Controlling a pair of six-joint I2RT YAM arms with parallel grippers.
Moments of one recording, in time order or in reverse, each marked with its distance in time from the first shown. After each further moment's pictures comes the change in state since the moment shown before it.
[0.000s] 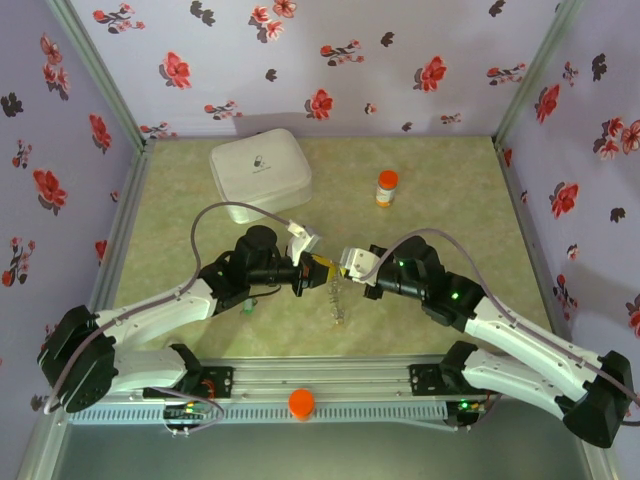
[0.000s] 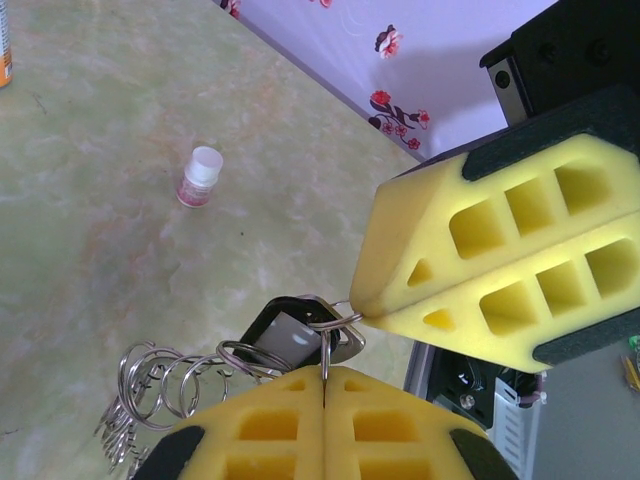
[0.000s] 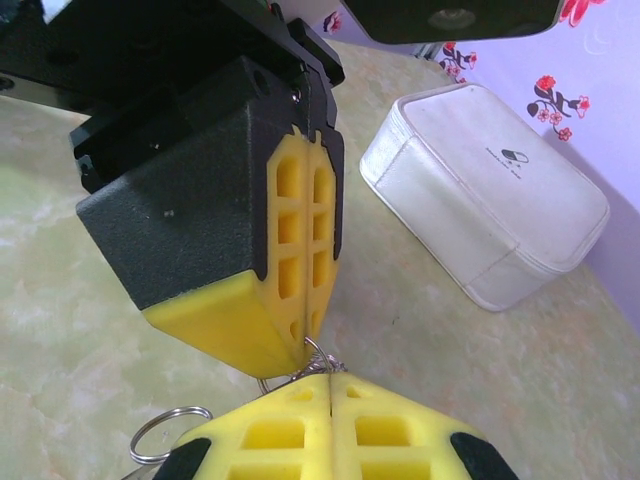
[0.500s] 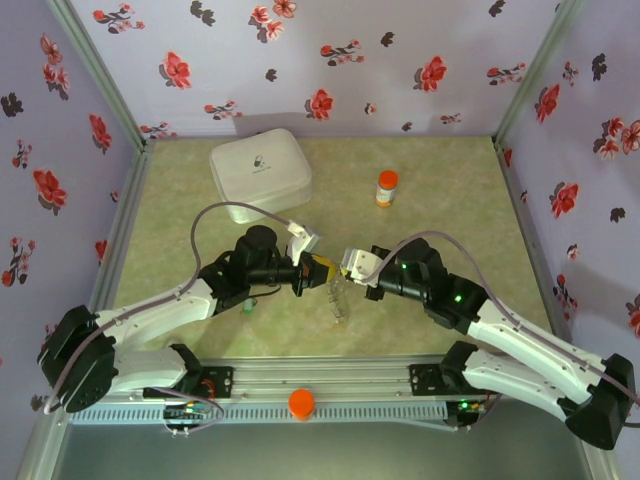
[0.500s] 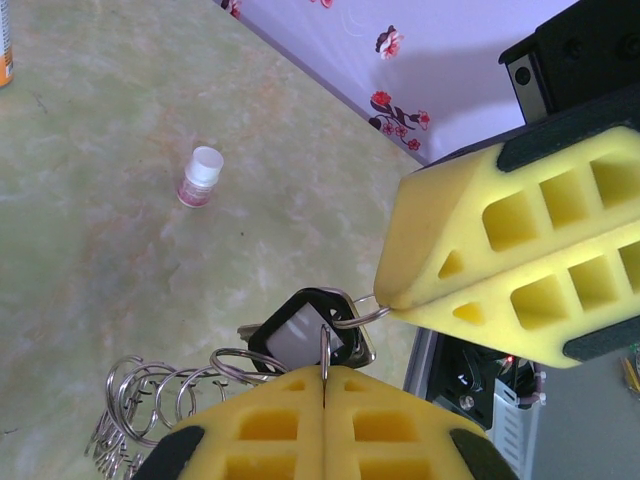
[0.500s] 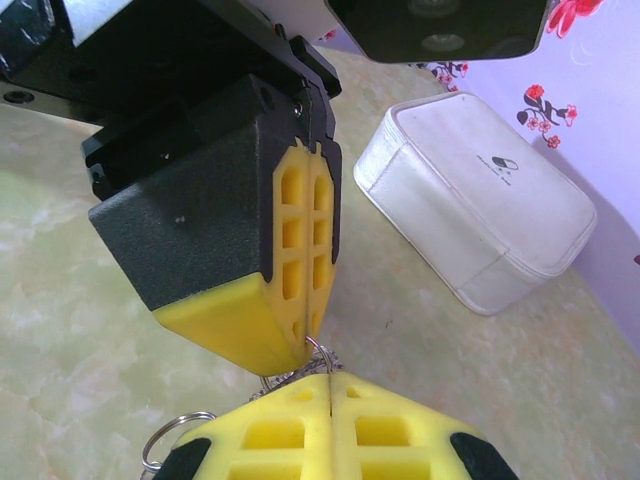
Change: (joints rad) left arm 0.000 0.000 0.000 0.000 -0.001 -0.005; right arm 0.012 -0.026 -0.004 -0.003 0.019 0.000
